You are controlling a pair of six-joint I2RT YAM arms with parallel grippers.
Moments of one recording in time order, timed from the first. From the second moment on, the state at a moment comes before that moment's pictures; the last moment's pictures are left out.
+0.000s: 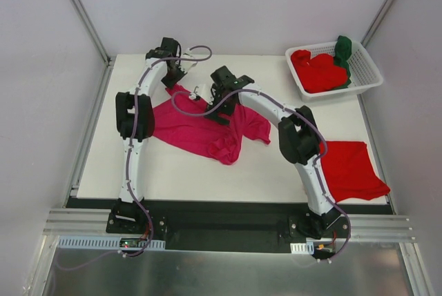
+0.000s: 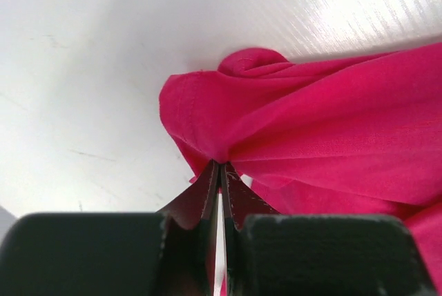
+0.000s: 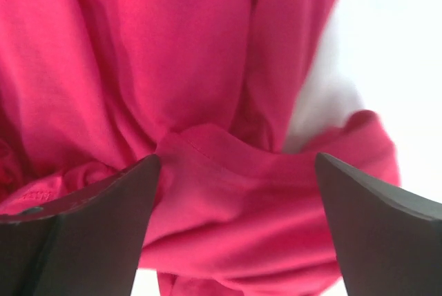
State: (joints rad) left arm -0.16 2.46 2.28 -0.95 0.04 0.65; right arm 0.69 2.27 2.00 -0.82 -0.12 -0.70
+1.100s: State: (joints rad) left arm -0.09 2.47 2.31 -0.83 -0.19 0.76; right arm 0.68 2.01 1.96 -0.98 0.08 -0.76
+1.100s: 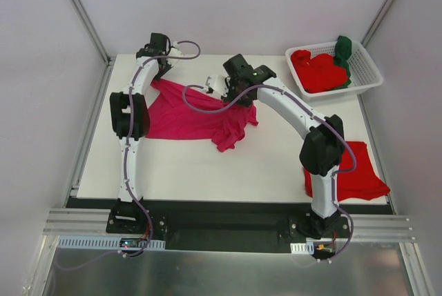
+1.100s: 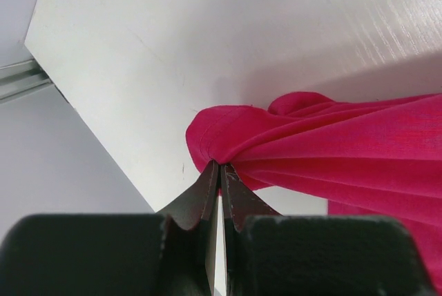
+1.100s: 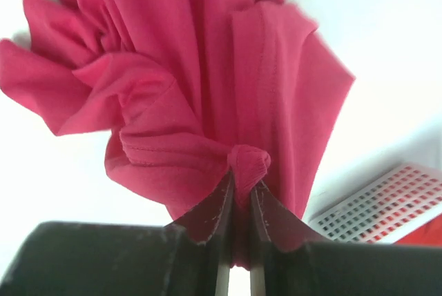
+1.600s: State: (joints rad) left arm -0.03 2.47 2.31 -0.77 -0.23 0.81; right arm 0.64 2.01 1.76 -1.01 0.15 -0.78
